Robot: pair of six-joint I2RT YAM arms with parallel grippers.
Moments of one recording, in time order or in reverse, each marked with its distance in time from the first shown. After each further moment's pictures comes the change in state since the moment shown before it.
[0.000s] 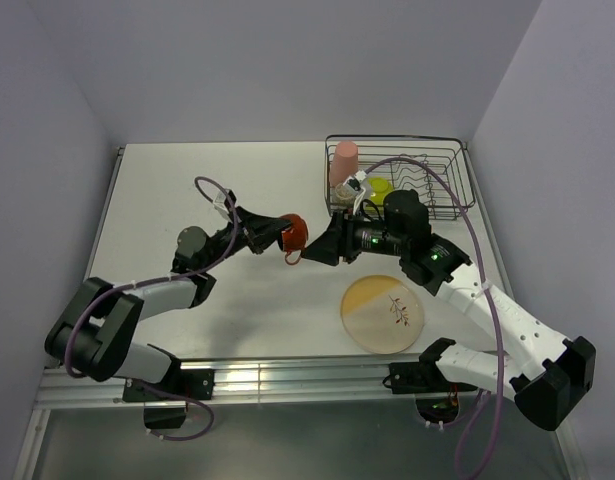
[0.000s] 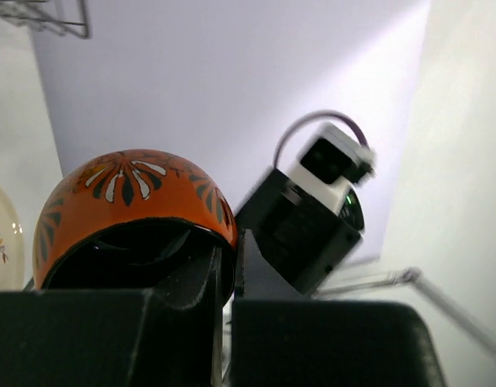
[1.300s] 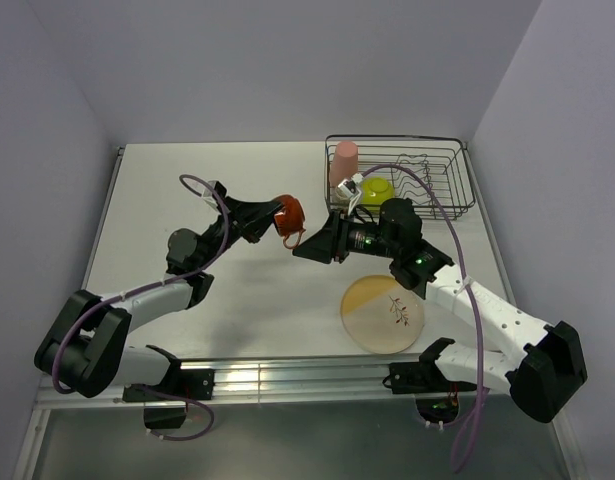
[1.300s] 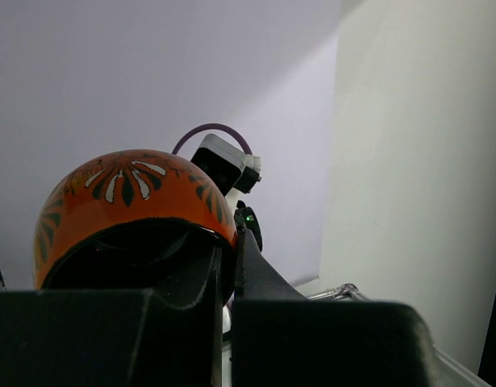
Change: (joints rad) left arm -0.016 -0.042 -0.002 0.071 -0.157 -0.179; right arm -0.003 0.051 -0.154 0.387 -0.080 0.172
